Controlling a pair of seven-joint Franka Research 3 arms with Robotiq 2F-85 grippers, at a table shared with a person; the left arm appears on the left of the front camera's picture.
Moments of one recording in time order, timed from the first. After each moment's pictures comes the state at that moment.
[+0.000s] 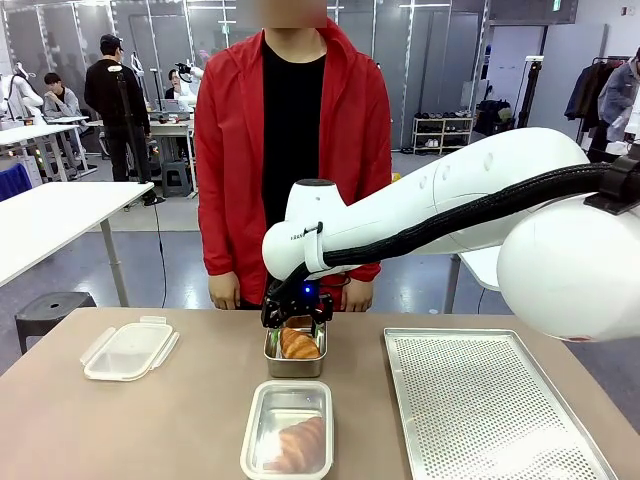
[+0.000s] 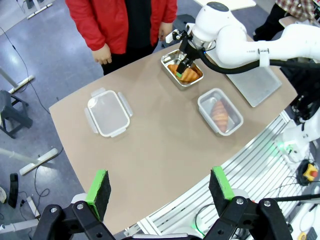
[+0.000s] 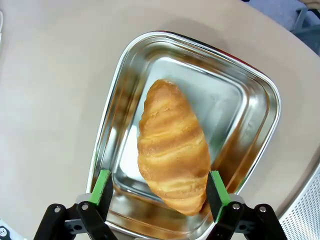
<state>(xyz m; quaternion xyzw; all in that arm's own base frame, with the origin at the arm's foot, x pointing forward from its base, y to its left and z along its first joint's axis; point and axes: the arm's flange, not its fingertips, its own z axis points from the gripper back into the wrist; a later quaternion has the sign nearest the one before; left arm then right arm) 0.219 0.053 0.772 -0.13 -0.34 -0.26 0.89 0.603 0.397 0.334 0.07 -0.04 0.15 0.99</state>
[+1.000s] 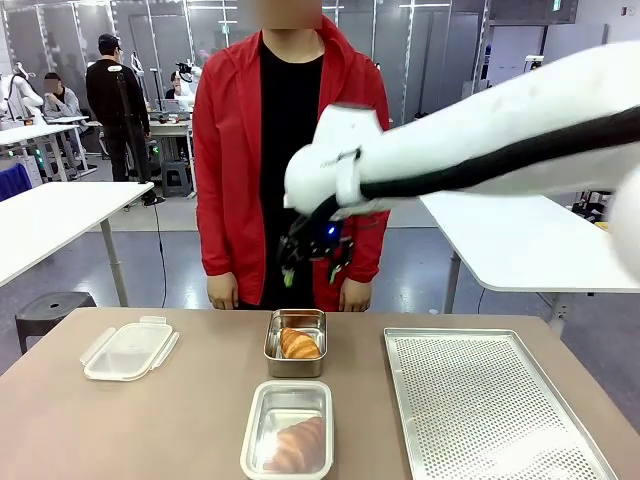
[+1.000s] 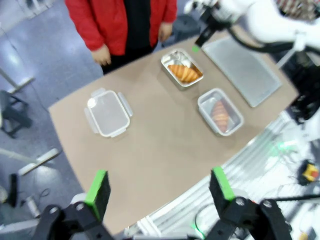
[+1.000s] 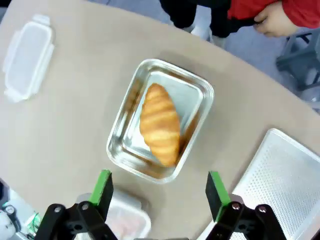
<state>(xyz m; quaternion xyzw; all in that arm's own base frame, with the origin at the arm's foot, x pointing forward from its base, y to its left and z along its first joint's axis) 0.219 0.054 0.772 -0.13 -0.34 -0.26 0.89 0.576 0.339 0.483 0.10 -0.11 0.17 0.97</state>
